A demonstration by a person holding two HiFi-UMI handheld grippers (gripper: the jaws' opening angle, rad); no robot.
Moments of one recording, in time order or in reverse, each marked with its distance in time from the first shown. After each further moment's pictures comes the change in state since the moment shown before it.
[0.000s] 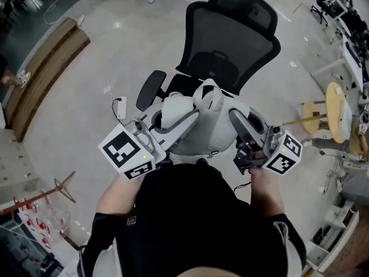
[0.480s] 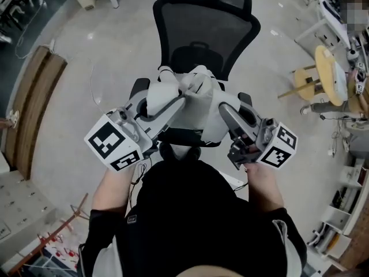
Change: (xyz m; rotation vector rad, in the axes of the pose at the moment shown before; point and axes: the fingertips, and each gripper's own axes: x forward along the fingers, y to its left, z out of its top) left arm 0.043 0.037 0.010 0.032 0.071 -0.156; right arm -0.010 -0.027 0.009 0.007 -0.106 -0.143
